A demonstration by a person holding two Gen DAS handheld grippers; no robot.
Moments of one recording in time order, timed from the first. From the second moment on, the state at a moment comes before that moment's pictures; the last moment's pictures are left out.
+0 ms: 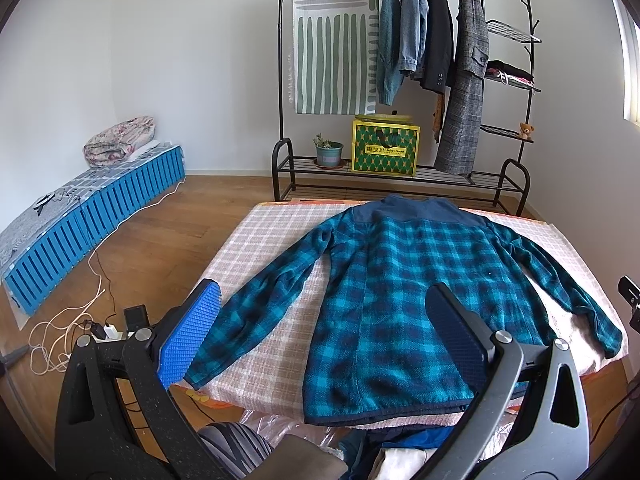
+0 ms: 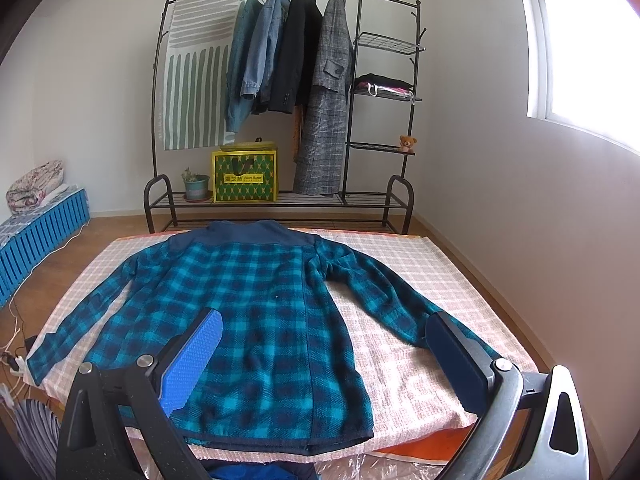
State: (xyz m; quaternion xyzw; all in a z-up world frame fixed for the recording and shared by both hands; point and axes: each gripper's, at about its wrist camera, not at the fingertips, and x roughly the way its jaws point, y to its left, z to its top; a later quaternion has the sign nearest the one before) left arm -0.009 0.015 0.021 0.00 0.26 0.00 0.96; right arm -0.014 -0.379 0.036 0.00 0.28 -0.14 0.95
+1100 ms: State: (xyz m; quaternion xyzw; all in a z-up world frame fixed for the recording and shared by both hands) left arm 0.038 0.047 -0.010 0.01 0.27 0.02 0.96; right arm 0.017 -0.361 0.038 0.00 0.28 -0.13 0.95
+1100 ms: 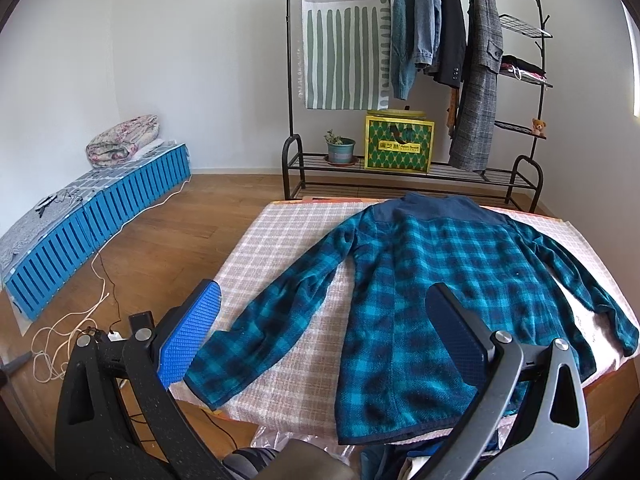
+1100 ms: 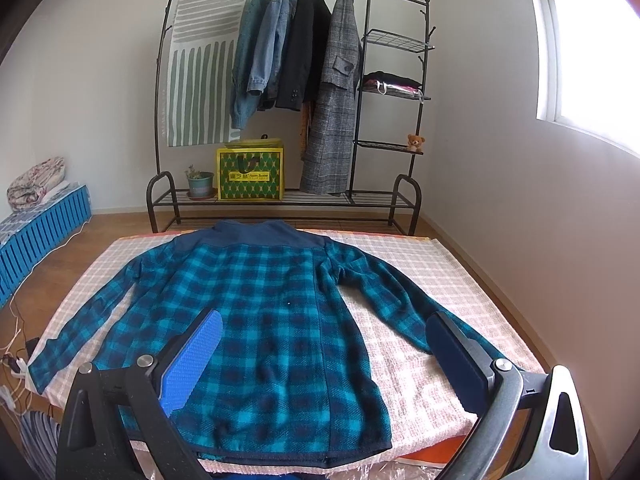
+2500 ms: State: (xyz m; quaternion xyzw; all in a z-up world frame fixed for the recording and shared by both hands) left arm 0.293 0.248 -0.287 -0.17 0.53 0.03 0.83; right arm 0.099 -0.310 -0.046 0.03 0.38 0.04 0.92
